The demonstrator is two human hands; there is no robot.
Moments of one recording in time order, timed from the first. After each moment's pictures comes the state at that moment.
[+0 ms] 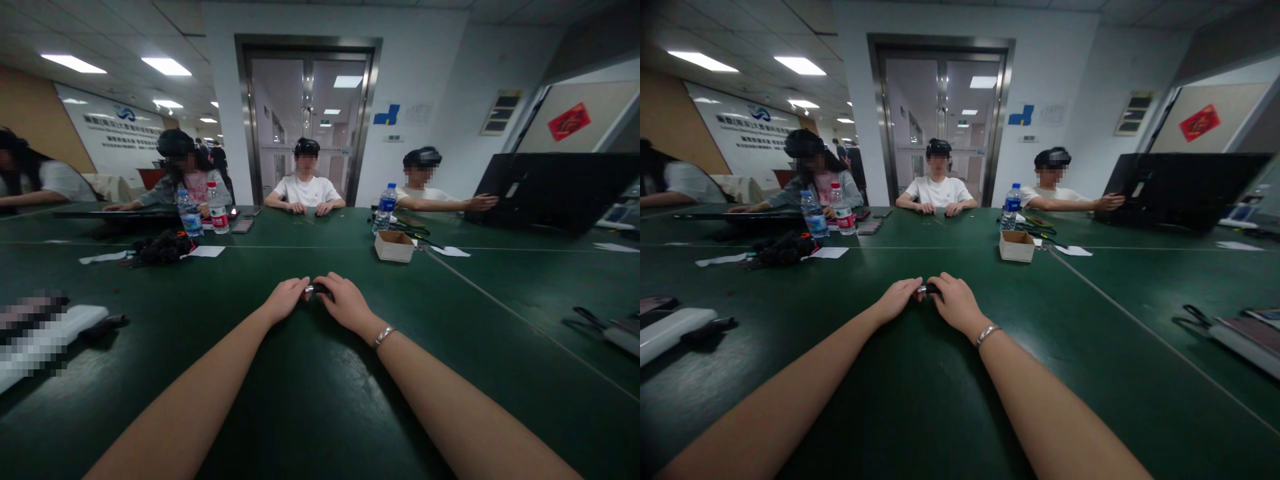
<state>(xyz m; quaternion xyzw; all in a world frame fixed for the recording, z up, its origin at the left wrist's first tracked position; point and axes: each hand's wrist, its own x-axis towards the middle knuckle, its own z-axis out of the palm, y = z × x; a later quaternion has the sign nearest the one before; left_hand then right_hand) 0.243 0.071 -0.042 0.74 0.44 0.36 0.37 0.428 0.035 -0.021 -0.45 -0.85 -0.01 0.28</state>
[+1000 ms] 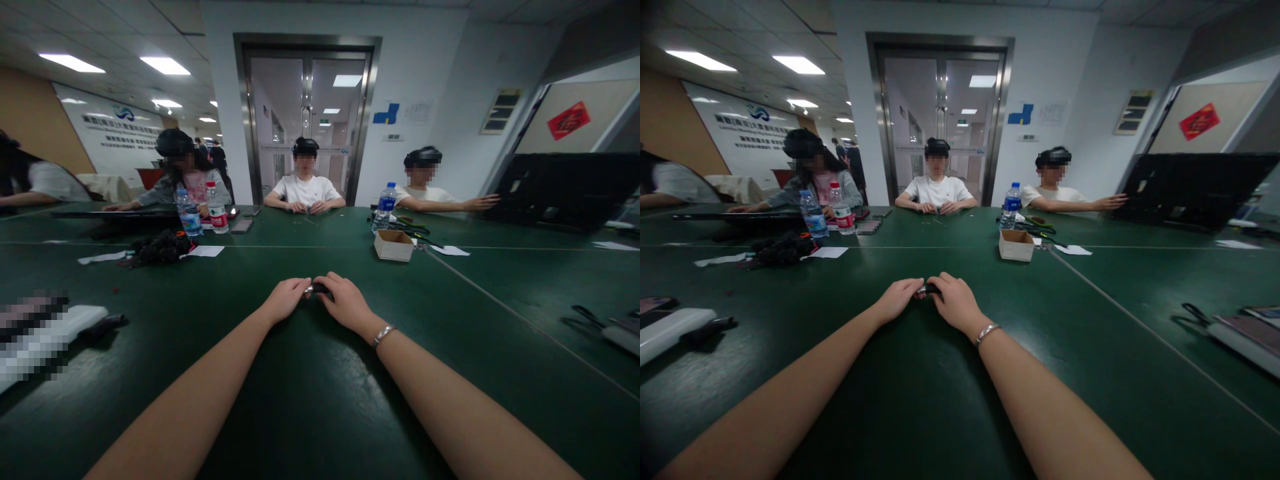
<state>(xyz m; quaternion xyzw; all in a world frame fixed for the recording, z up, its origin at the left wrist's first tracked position) 0.245 0.067 -0.037 0.75 0.45 0.34 0.34 0.429 0.036 -0.021 -0.45 -0.85 0.00 0.27</state>
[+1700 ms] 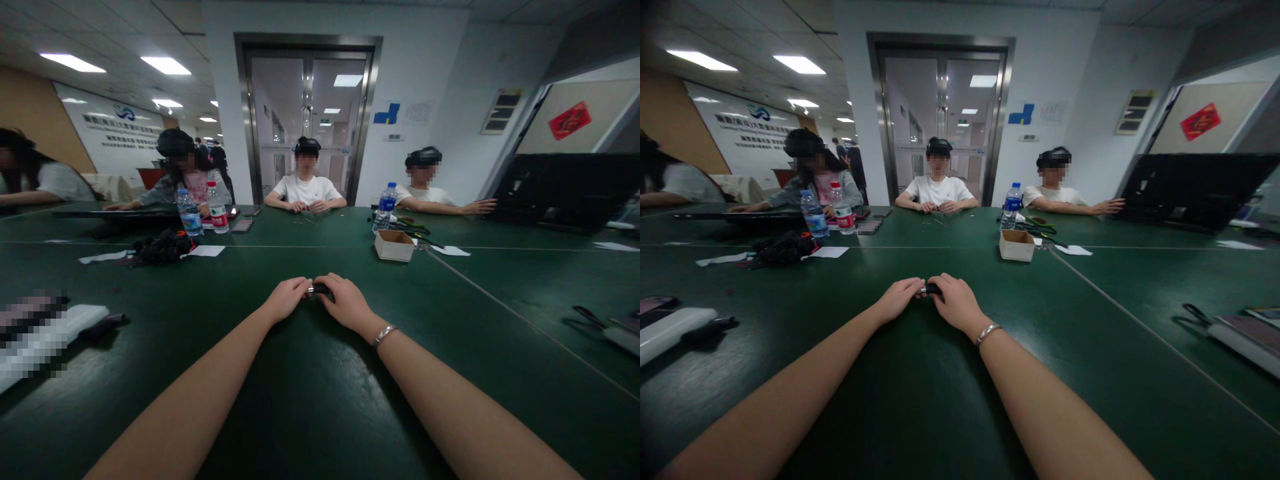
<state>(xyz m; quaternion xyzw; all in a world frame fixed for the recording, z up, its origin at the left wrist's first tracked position) 0.244 0.066 -0.037 0.76 0.44 0.34 0.34 0.427 0.034 -0.020 -0.45 -0.85 0.02 0.28</state>
